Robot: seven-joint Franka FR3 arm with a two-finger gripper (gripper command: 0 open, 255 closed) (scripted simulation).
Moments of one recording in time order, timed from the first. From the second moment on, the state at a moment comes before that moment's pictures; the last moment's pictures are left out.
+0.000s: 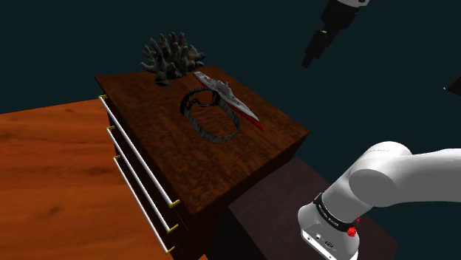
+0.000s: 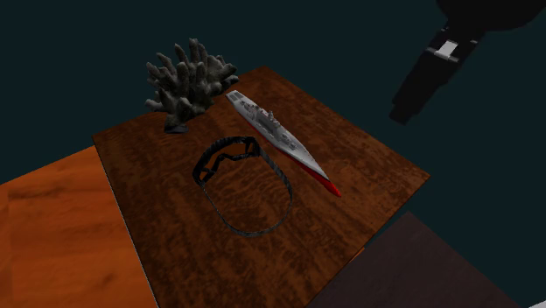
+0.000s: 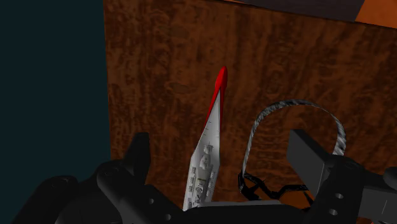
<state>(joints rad) 0.00 -0.79 0.07 -2.26 -0.12 1.60 -0.17</state>
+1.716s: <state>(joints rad) -0.02 -0.26 0.20 -2.52 -0.03 2.46 0.18</state>
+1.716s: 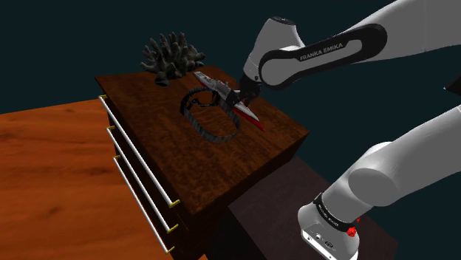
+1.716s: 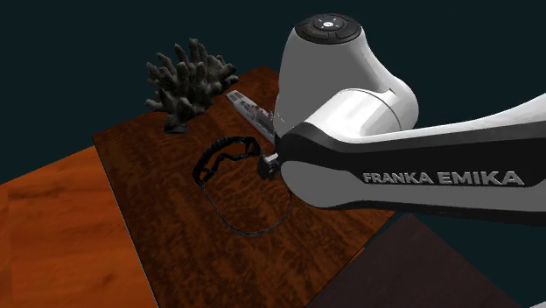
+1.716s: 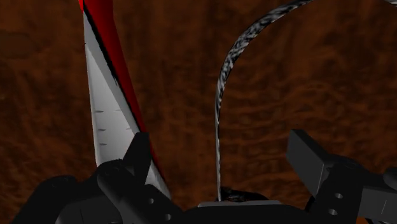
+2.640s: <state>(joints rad) -0.03 -0.19 0.22 -2.56 -0.05 2.56 0.21</state>
